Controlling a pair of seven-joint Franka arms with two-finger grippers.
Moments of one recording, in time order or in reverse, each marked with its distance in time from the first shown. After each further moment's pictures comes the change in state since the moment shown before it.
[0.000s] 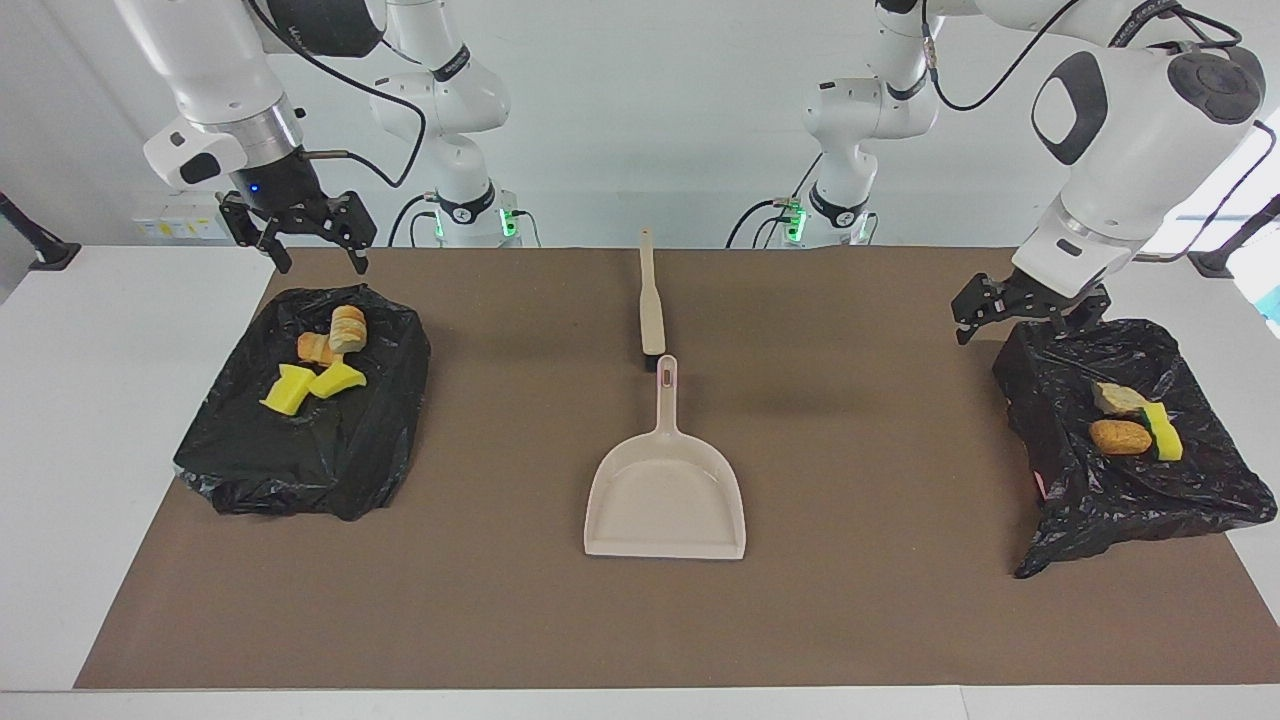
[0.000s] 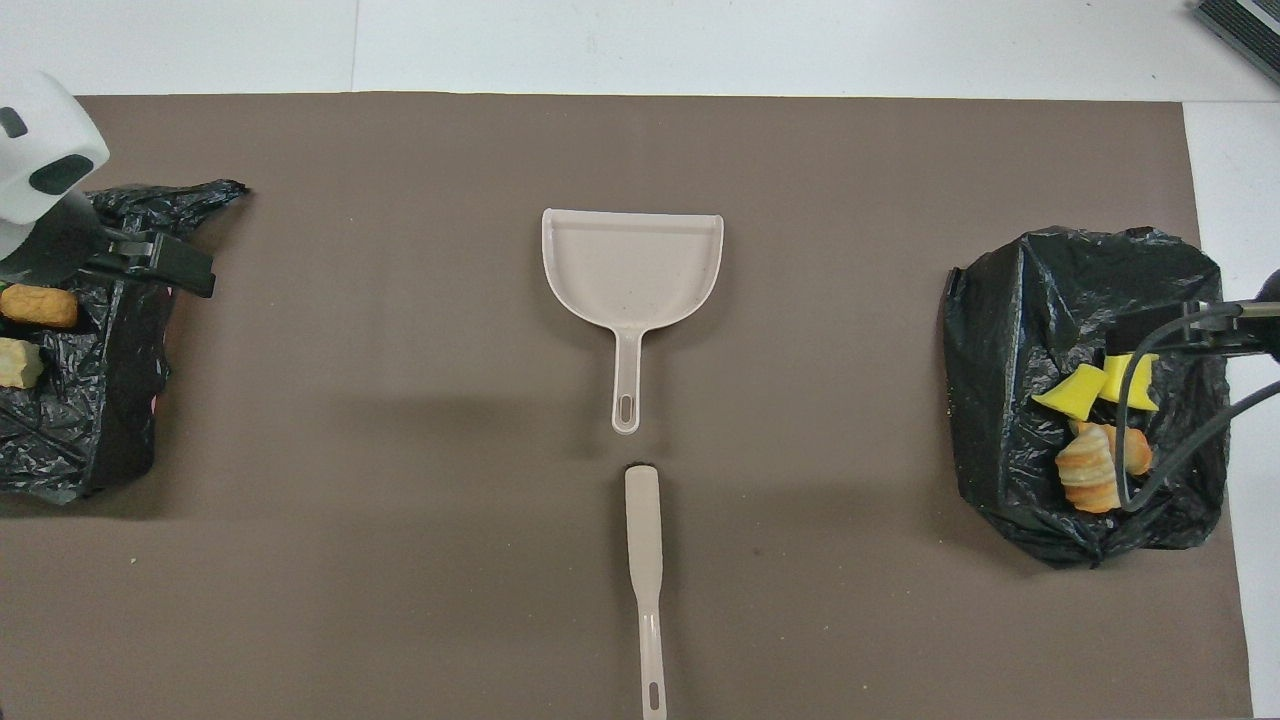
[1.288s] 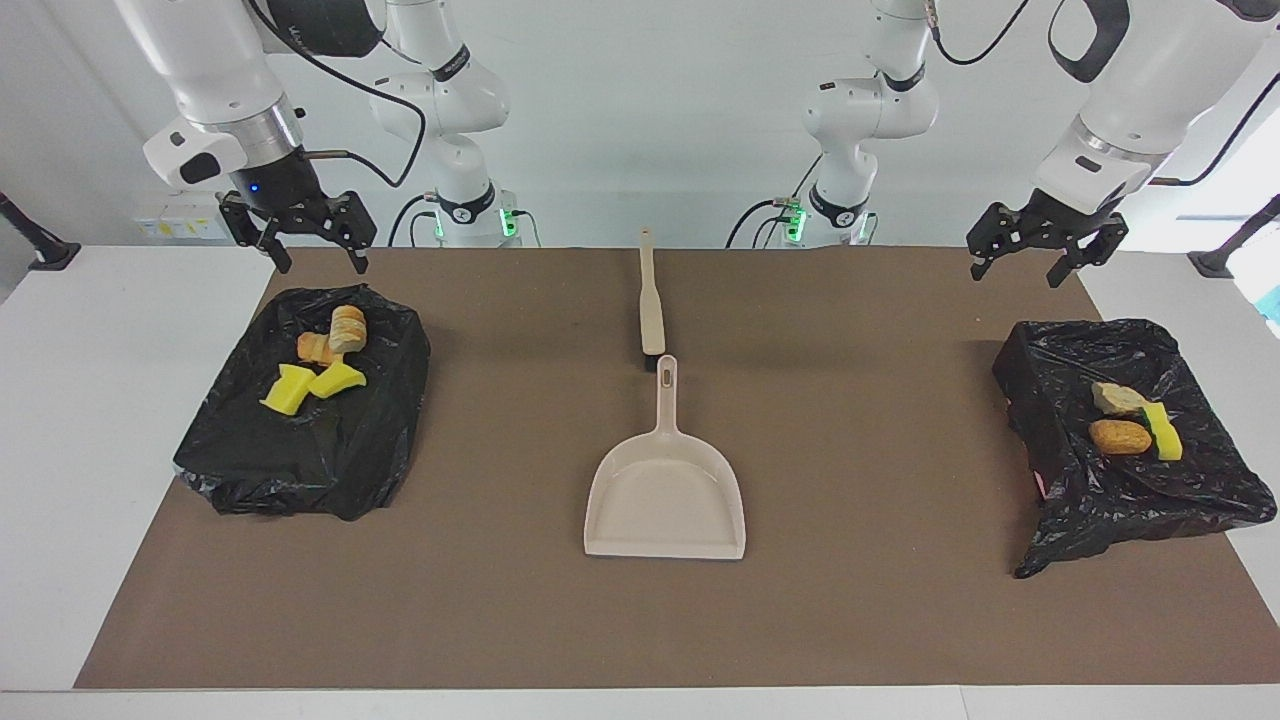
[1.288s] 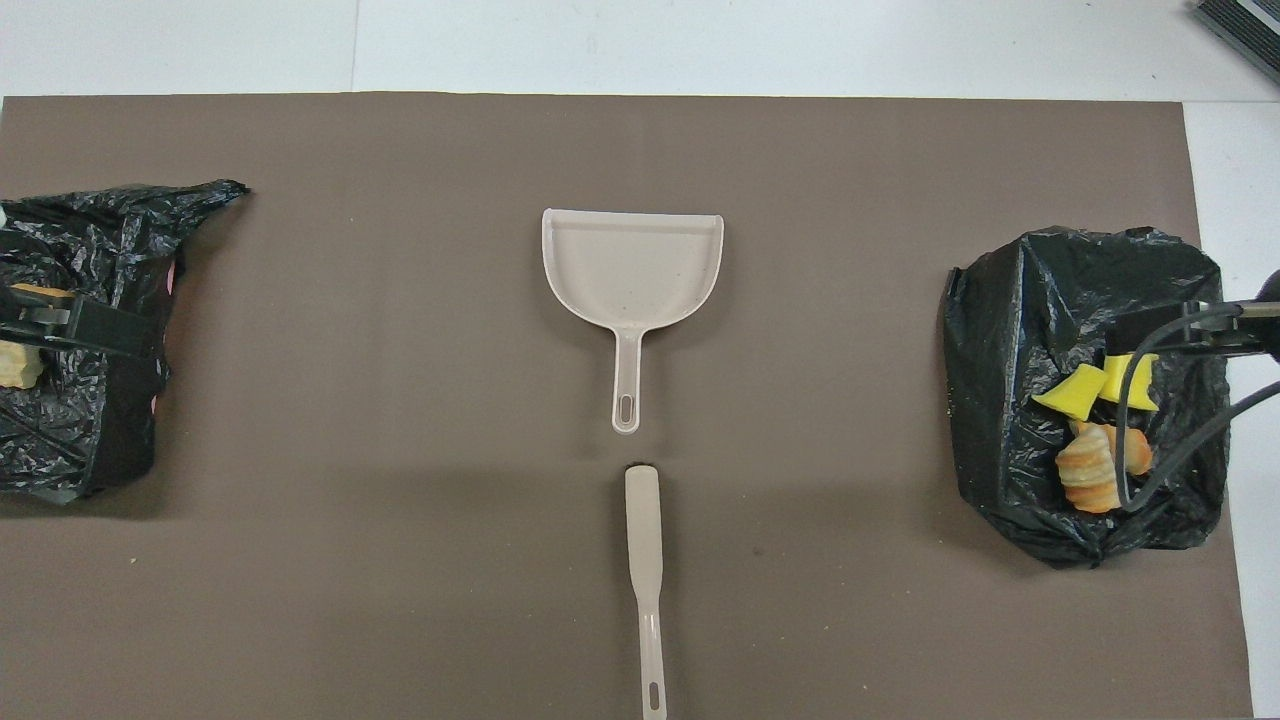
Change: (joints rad) left arm 0.018 -0.159 0.006 -0.091 0.001 -0.075 0.038; right arm 0.000 0.000 0.000 0.000 0.000 0.000 0.000
